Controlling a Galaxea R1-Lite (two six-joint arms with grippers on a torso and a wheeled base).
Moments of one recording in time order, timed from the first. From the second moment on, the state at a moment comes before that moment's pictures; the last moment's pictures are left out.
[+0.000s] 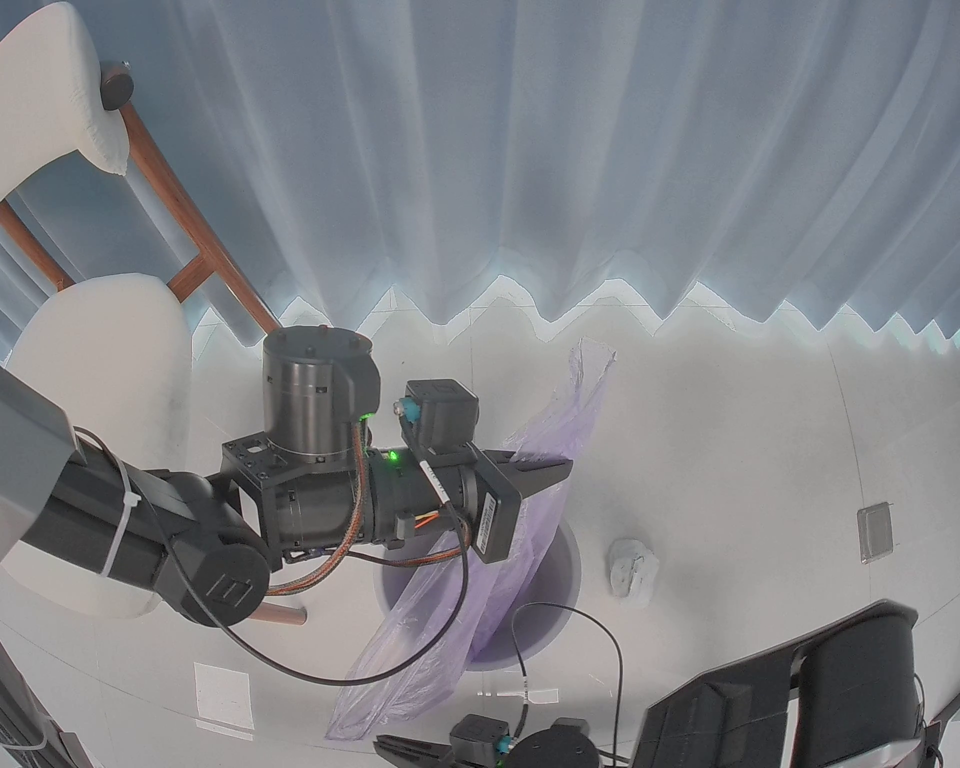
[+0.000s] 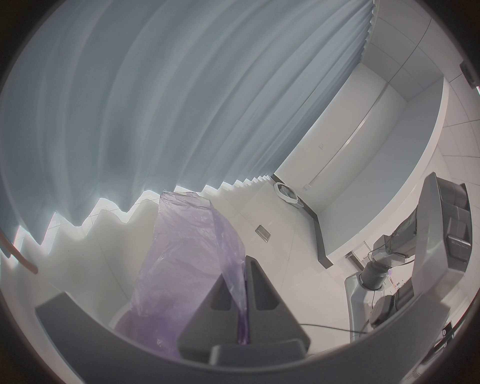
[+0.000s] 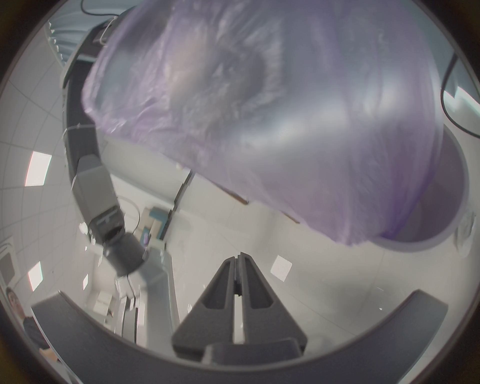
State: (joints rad) left arm -0.68 1.87 -0.92 -0.72 -0.44 0.03; right arm 1.07 2.41 -0.53 -1.55 -0.03 0.41
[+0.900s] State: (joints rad) left arm -0.70 1.87 -0.90 -0.76 -0.41 -0.02; right arm 0.72 2.46 -0.82 -1.55 -0.19 0.48
